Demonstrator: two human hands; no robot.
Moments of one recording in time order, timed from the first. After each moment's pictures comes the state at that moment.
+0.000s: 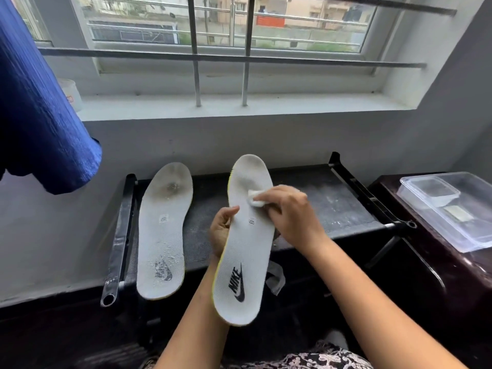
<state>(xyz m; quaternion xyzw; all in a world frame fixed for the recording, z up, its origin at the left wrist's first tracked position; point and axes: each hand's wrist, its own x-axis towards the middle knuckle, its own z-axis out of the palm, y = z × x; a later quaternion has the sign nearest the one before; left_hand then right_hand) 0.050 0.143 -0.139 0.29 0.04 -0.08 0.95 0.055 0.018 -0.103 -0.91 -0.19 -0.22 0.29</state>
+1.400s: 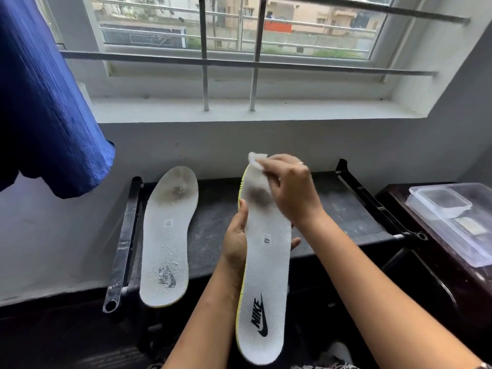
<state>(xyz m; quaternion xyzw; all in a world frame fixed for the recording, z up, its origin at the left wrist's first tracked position) 0.045 0.137 -0.133 0.22 -0.02 -0.25 0.94 0.094 0.039 -0.066 -0.88 -0.21 -0.34 0.25</state>
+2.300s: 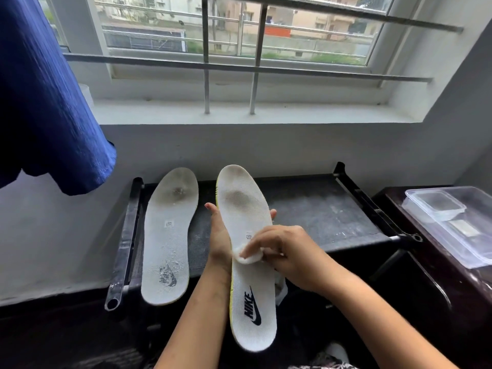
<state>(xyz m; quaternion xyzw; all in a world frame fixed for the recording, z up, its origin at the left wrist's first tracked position) 0.050 0.152 -0.133 0.26 0.01 -0.18 0.95 0.011 0.024 -0.087 -0.88 -0.31 0.01 0.36</state>
